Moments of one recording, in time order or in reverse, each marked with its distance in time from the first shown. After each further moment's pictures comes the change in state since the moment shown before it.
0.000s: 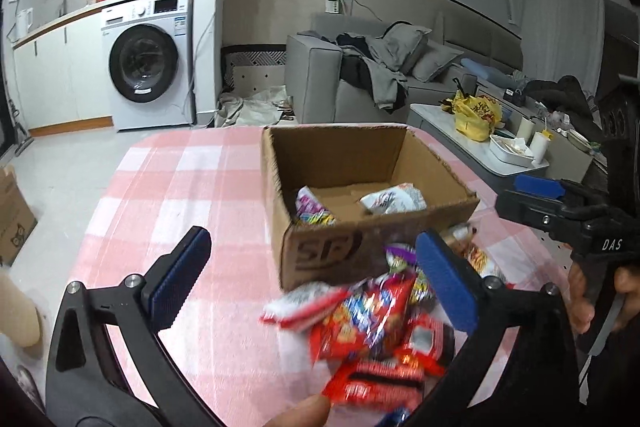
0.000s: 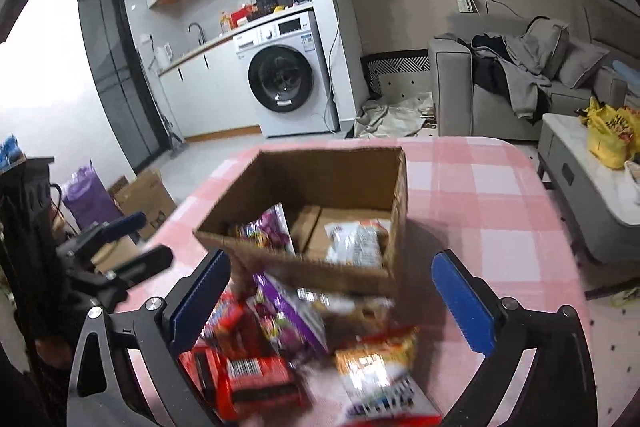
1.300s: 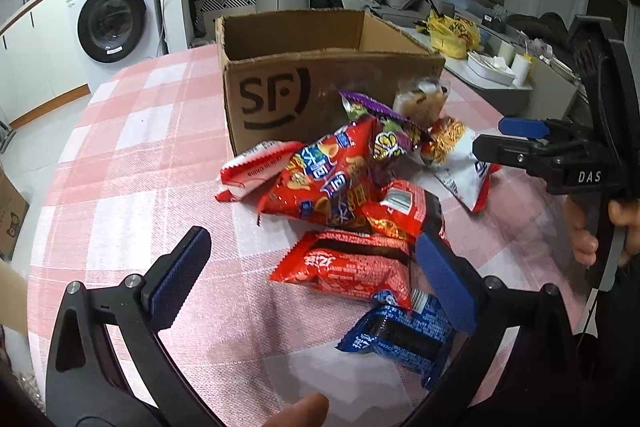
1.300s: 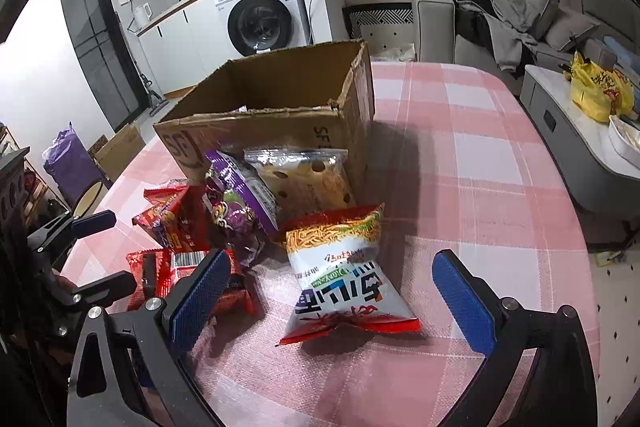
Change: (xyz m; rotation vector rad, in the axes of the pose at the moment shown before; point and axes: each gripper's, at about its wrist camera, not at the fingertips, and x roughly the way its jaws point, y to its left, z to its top) left arm -0.006 -0.027 -0.078 0.094 0.249 -0.074; right arm 0.012 -0.020 -0.077 0.023 0.177 -0.054
